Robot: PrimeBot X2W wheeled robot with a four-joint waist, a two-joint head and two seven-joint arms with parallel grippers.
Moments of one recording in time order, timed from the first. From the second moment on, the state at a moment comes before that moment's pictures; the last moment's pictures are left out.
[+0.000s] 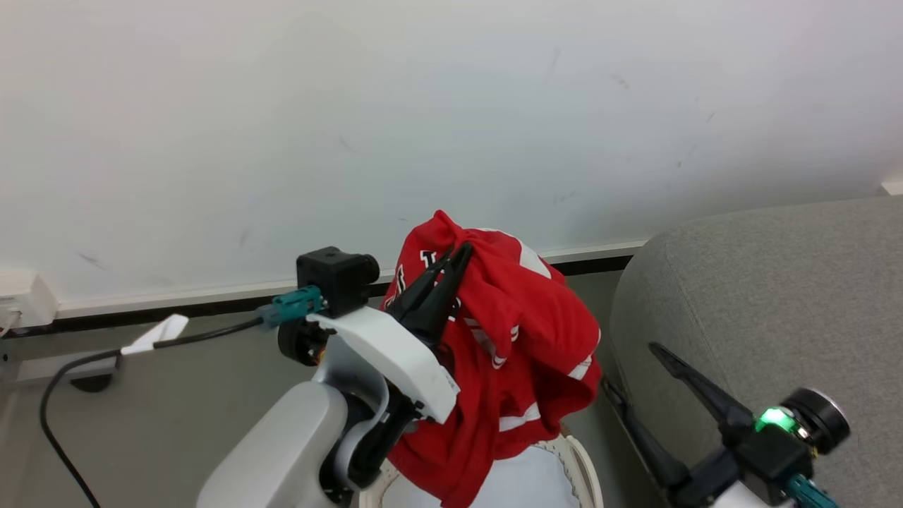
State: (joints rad) left arm -0.54 0.20 -0.61 0.09 -0.69 0.07 0.03; right arm -0.16 -0.33 0.47 0.04 0.26 0.13 -0.23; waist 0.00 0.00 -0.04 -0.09
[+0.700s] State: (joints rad) left arm -0.56 0.16 -0.67 0.13 -0.70 0.05 0.05; right arm -0.57 -0.13 0.71 0.54 0.32 0.13 -0.19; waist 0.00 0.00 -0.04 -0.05
